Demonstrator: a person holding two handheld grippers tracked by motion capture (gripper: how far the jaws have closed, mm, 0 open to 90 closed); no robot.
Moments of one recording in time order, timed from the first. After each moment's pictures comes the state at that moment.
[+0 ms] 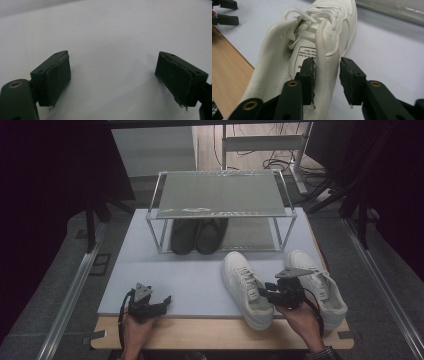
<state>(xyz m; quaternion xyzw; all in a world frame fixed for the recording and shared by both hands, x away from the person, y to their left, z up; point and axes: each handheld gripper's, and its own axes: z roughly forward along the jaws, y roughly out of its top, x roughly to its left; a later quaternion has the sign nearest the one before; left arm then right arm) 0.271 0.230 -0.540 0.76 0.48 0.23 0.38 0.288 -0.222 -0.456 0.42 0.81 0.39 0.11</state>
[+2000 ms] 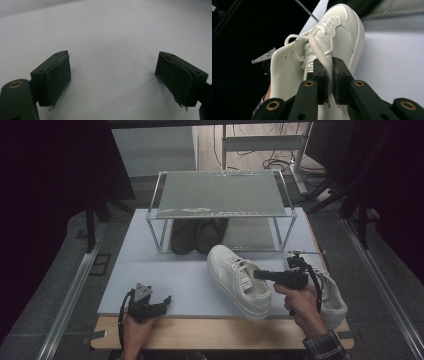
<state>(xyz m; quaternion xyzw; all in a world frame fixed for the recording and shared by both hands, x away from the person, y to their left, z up) 0.271 0.230 -0.540 0.76 0.48 0.23 0.38 0.321 -0.232 -0.421 0.49 0.68 0.53 -0.12</state>
